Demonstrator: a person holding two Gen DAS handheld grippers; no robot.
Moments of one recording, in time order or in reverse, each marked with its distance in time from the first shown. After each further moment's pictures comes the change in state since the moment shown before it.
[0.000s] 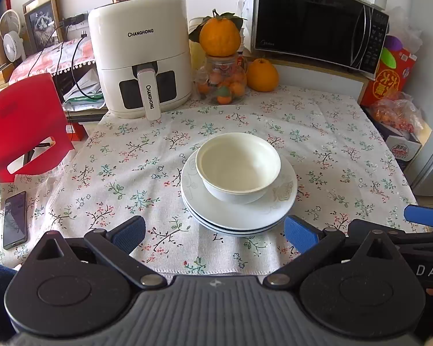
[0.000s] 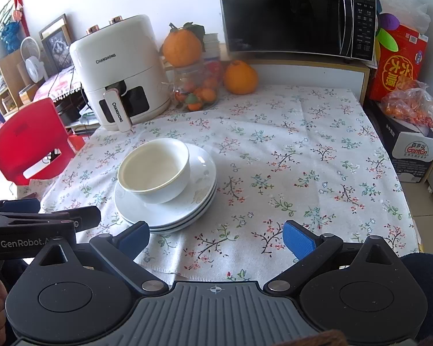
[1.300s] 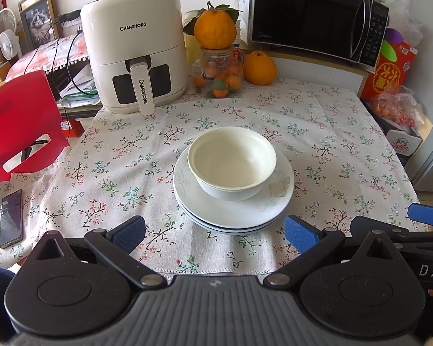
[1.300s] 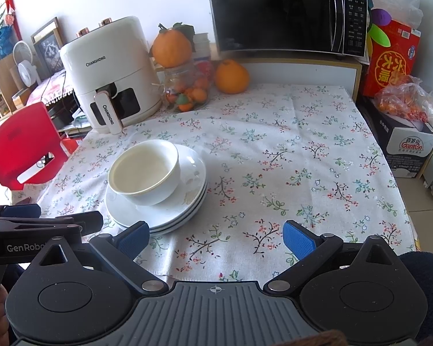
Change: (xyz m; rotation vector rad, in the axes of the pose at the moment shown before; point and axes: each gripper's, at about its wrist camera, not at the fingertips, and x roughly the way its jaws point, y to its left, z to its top) left arm 0.009 -0.008 0.003 0.005 0.032 0.000; right arm 0.002 -0.006 -0.002 0.016 0.003 -0.021
